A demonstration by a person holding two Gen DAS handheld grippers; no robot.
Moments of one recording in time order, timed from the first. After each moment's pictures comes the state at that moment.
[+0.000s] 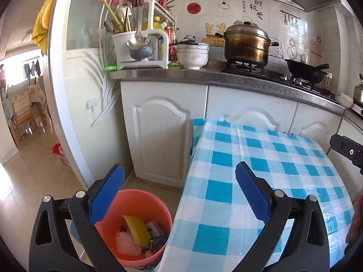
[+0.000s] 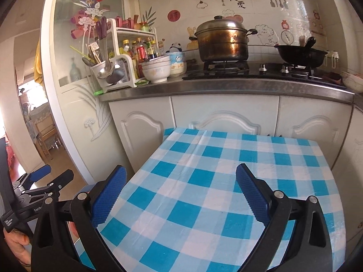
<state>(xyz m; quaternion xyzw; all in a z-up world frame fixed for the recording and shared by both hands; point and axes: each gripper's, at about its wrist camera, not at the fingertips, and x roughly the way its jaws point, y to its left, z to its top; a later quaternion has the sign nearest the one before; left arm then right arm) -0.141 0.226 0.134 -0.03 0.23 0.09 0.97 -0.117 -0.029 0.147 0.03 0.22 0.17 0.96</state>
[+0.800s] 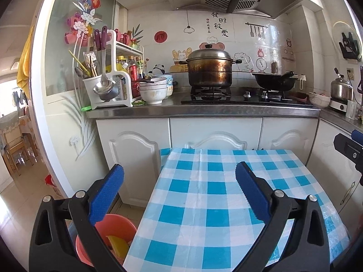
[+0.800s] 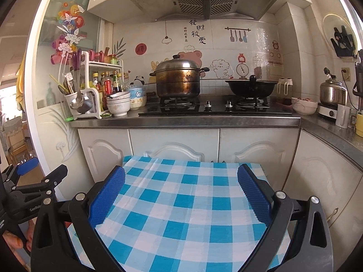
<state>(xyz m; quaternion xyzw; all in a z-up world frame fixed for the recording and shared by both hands) -0.161 0.120 0.191 0.02 0.17 0.04 0.98 -0.188 -0.108 0.196 0.01 0.14 0.05 0.99</state>
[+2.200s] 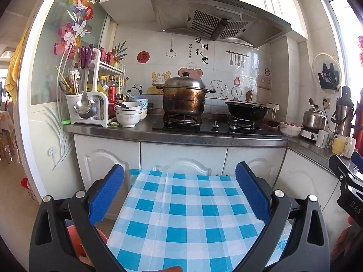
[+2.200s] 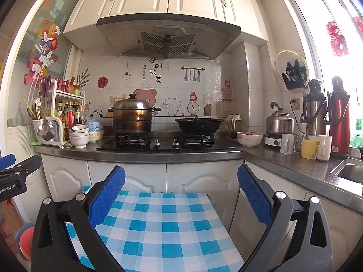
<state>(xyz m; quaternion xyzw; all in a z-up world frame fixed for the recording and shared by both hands) -0.195 0.096 0.247 -0.04 0.11 -0.04 0.99 -0.262 -0.135 0.236 -0.01 0.03 -0.10 0.99</state>
